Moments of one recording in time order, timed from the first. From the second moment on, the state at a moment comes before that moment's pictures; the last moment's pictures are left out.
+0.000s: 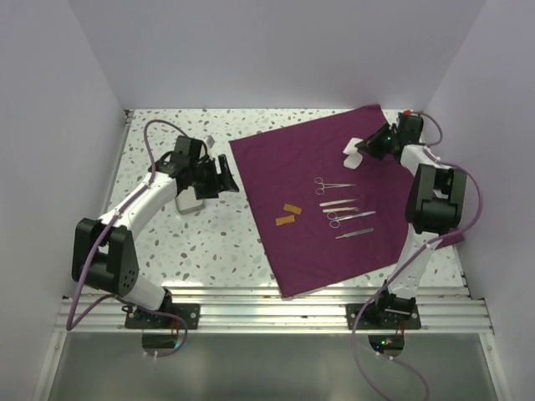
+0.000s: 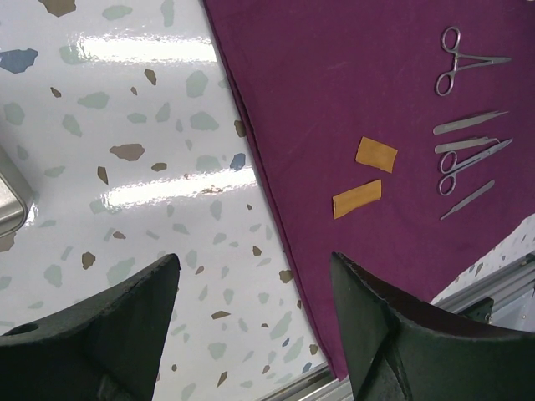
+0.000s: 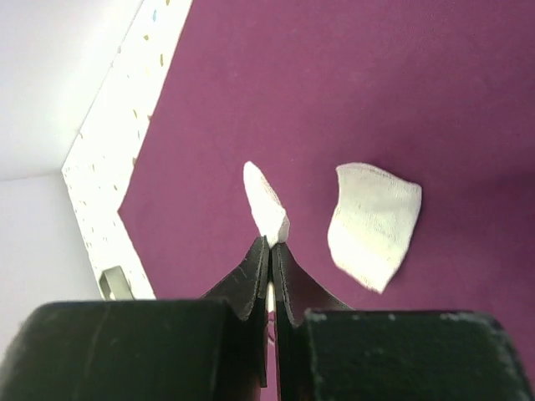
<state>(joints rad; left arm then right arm) -0.27 1.52 1.12 -0.54 0.30 -0.51 -0.18 2.07 1.48 -0.11 -0.47 0.73</state>
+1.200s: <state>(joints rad) -0.27 1.53 1.12 -0.54 0.31 -0.52 -0.19 2.25 1.67 -0.37 -0.44 0.62</state>
